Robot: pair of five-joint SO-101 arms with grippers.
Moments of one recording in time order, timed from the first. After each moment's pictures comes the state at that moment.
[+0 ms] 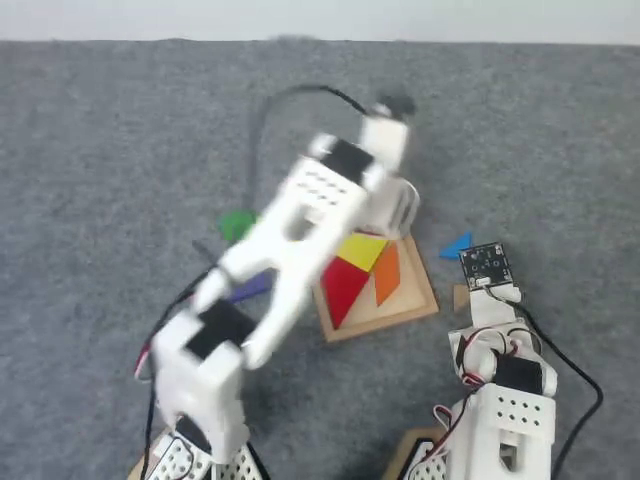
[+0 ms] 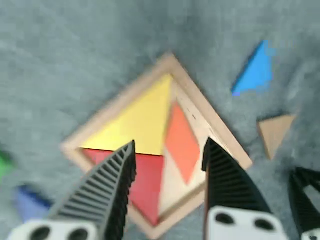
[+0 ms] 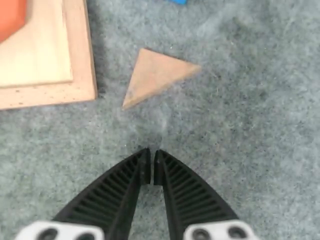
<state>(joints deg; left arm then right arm) 27.3 20.0 -16.6 84.2 17.8 9.0 -72.6 88.8 56.7 22.5</state>
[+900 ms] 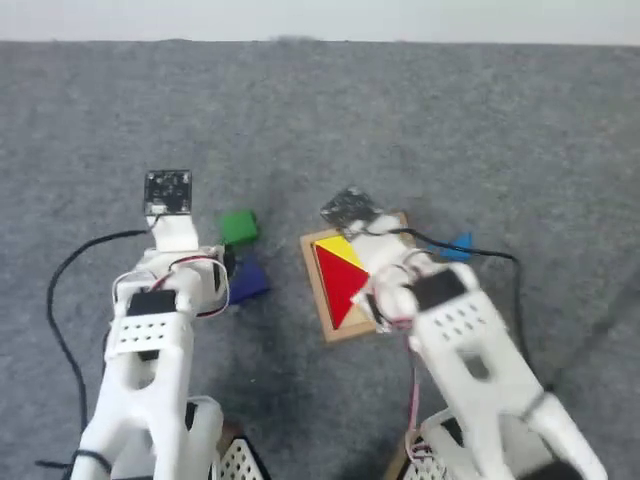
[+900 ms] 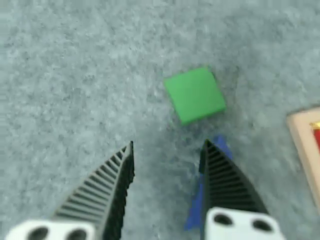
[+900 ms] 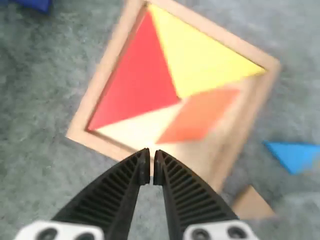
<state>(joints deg) -12.6 -38.6 71.8 33.5 1.7 -29.3 -34.9 50.9 60.7 16.5</state>
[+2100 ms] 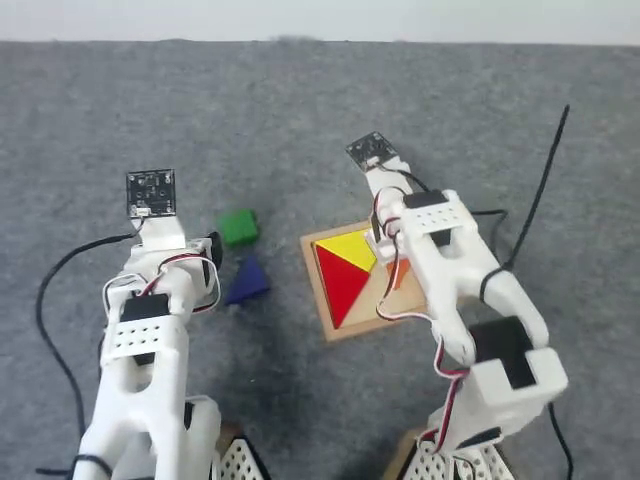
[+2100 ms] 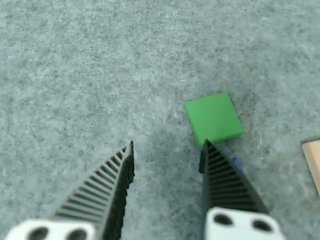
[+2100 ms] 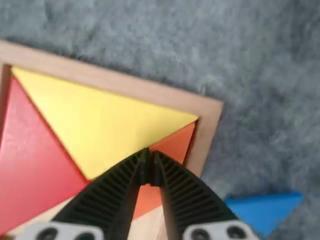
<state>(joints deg) -15.5 -39.2 73.2 27.6 1.7 -17.8 9.3 23.9 49.6 16.0</state>
